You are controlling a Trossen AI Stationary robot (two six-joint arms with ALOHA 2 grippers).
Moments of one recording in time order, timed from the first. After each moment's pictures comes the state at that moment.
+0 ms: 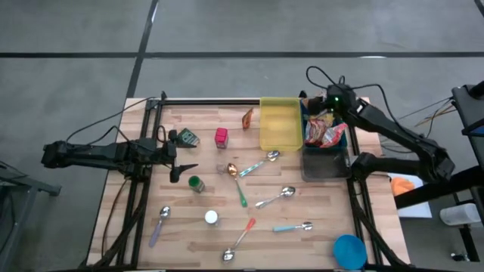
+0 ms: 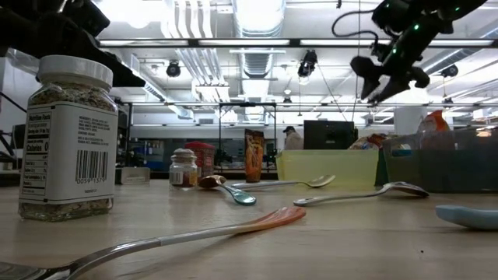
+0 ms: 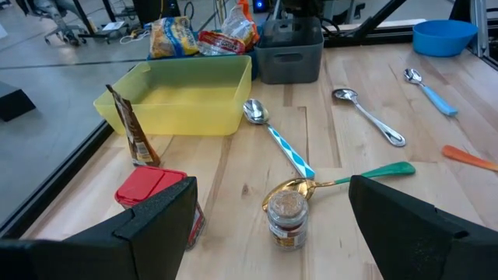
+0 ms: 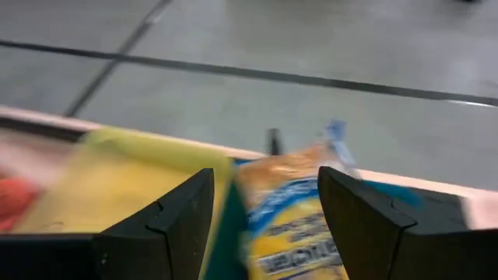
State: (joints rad) left arm 0.00 0.47 0.30 -0.19 -0.16 0.07; right arm -0.75 0.96 0.78 -0.45 0.40 0.41
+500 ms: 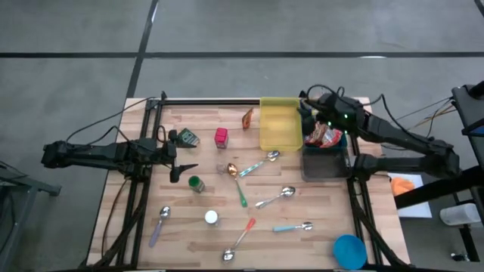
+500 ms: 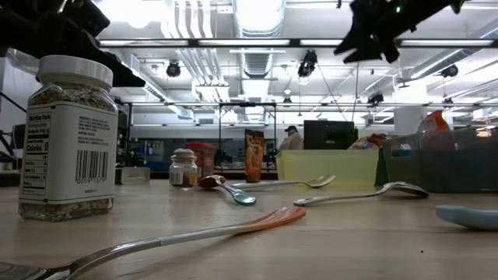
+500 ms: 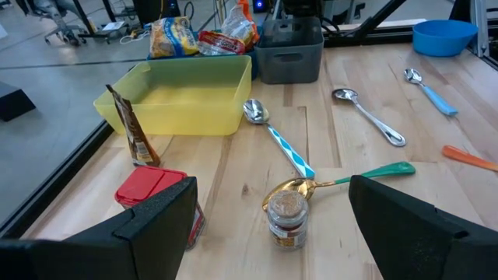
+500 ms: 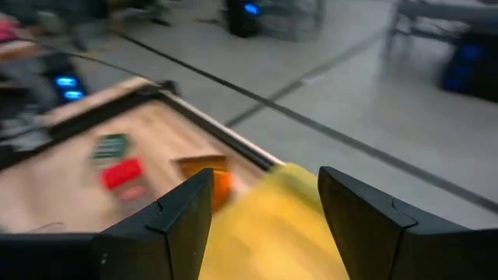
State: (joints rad) left arm 0.00 0.47 0.30 -0.19 -0.16 0.07; right arm -0.39 0.84 0.78 -0.26 0.29 0.22
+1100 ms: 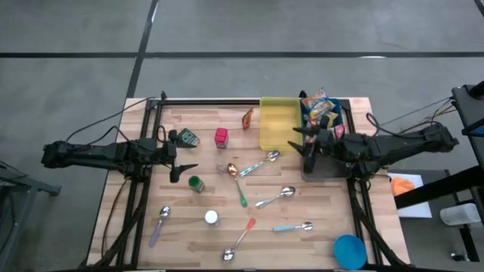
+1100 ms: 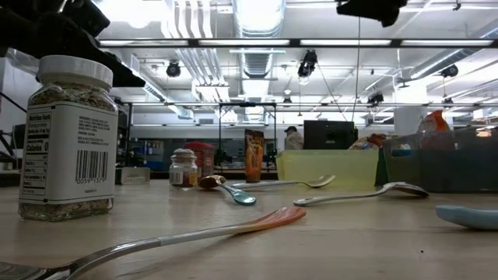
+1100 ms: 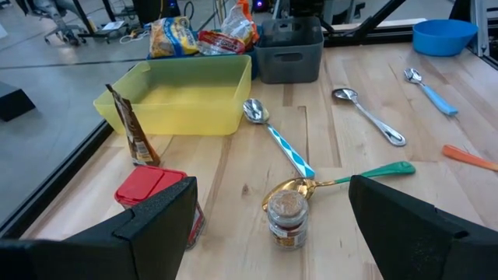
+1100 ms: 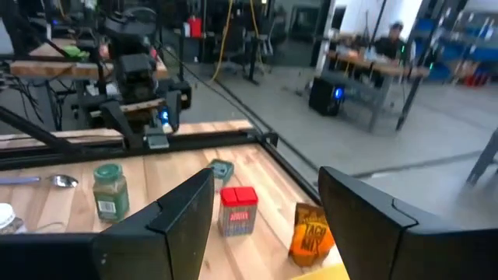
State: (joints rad) left arm 0.00 0.47 0.30 -0.19 -0.16 0.07; right arm 0.21 0.83 0.66 0.07 0.62 -0.02
